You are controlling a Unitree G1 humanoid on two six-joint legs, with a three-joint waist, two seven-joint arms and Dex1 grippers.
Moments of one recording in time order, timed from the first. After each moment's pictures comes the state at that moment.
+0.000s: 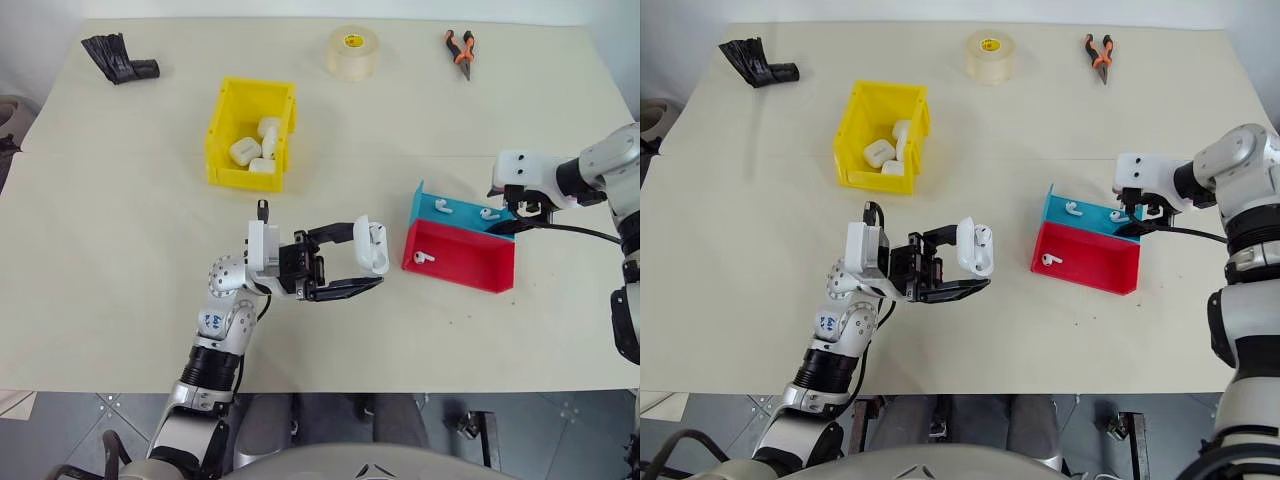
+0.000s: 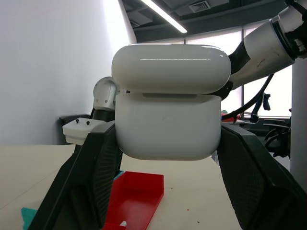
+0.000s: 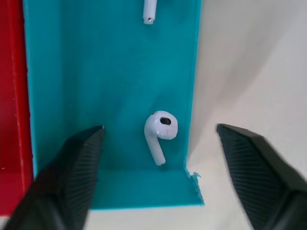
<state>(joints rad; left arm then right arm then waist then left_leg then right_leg) -0.36 0.11 -0.13 0.05 -0.55 -0.14 -1.21 -1.12 -0.86 0.40 1.05 -0.29 -0.17 1.37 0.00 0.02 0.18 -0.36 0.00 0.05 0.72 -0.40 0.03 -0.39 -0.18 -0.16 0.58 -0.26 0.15</state>
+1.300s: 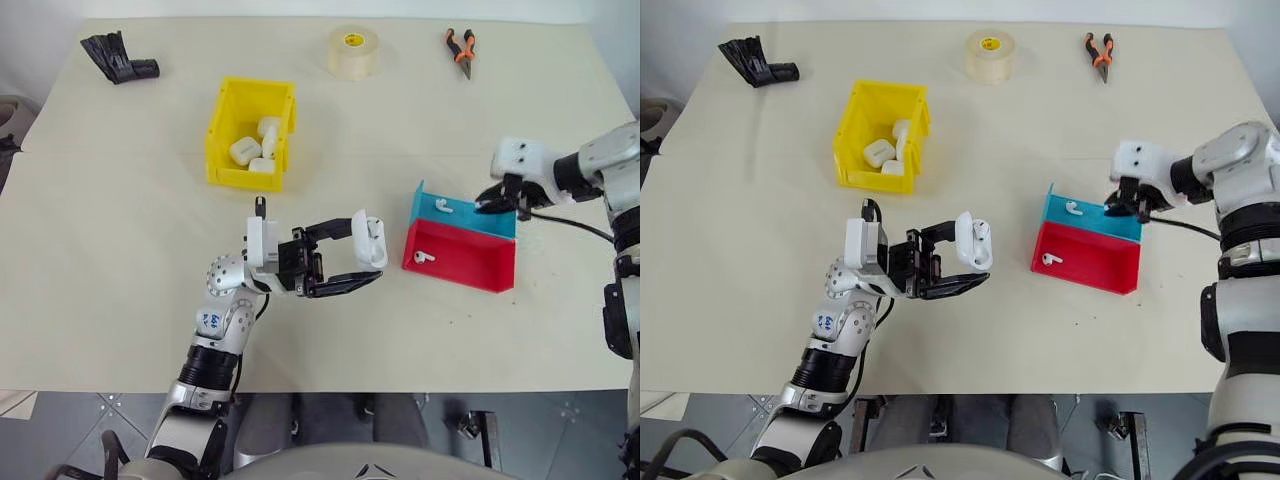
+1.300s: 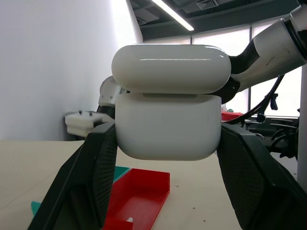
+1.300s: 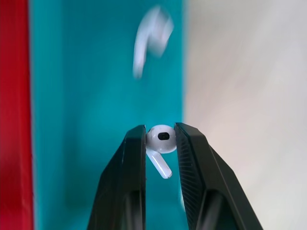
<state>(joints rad) -0.37 0.12 -0.13 0.05 -0.55 -0.13 -1.18 -1.10 -0.83 0.21 0.94 -0.15 -0.02 1.45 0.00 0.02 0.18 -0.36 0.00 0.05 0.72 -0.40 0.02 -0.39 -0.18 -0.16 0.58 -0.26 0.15</state>
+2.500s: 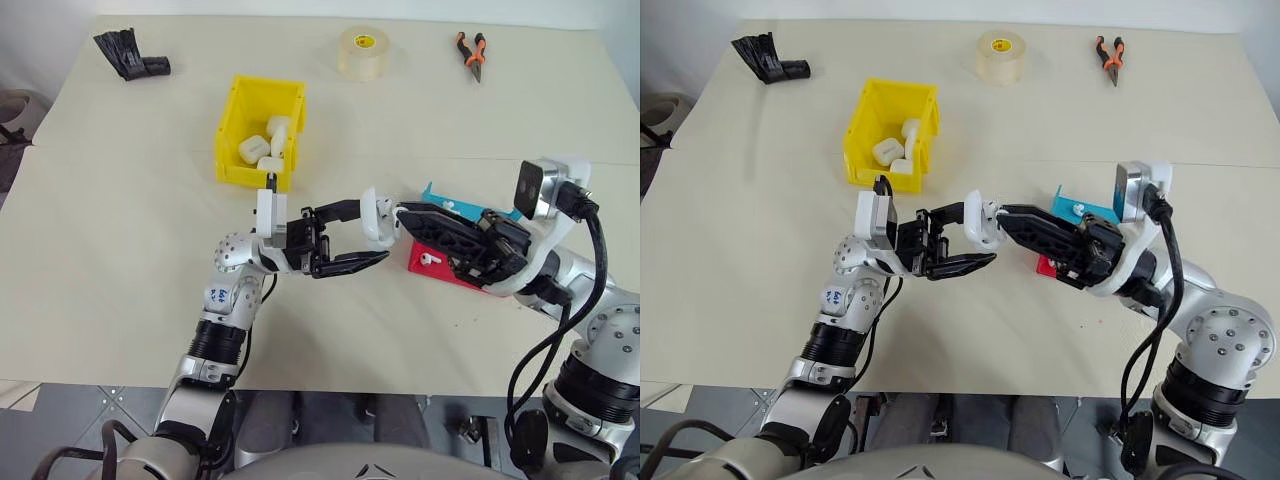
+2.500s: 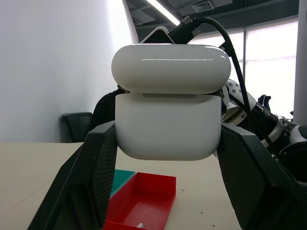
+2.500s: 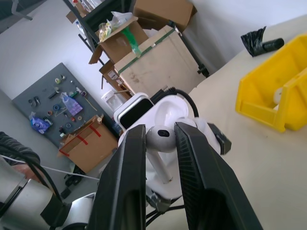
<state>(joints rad) -0.50 0.09 -0.10 0.18 -0.55 -0.09 -1.23 -0.33 -0.41 -0.45 -0.49 1.31 1.15 0.64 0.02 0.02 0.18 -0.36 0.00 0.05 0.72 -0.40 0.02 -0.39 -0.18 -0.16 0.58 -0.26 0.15</state>
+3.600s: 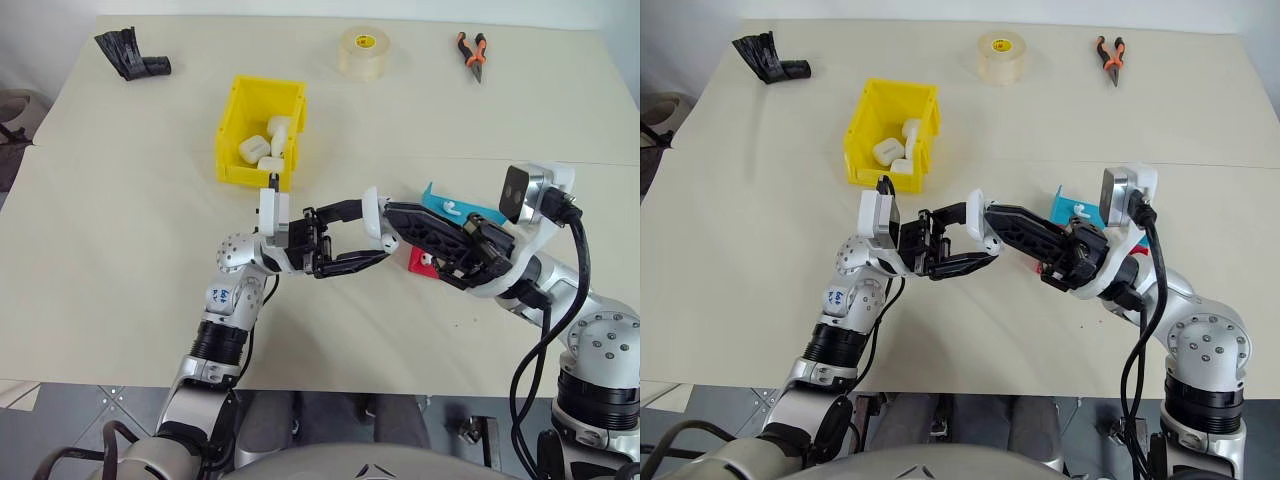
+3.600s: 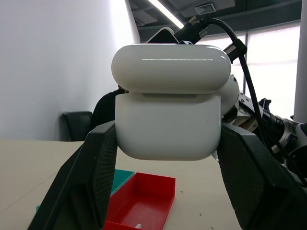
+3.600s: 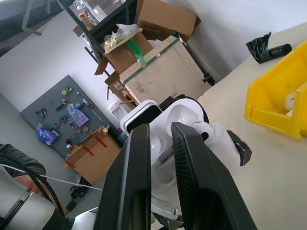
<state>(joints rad) -0.50 0.08 -0.09 0.18 -0.55 -0.07 -1.22 -0.24 -0.50 -0.25 -0.48 1.42 0.87 0.57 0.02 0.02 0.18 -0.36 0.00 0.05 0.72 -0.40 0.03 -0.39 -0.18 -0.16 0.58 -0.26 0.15</state>
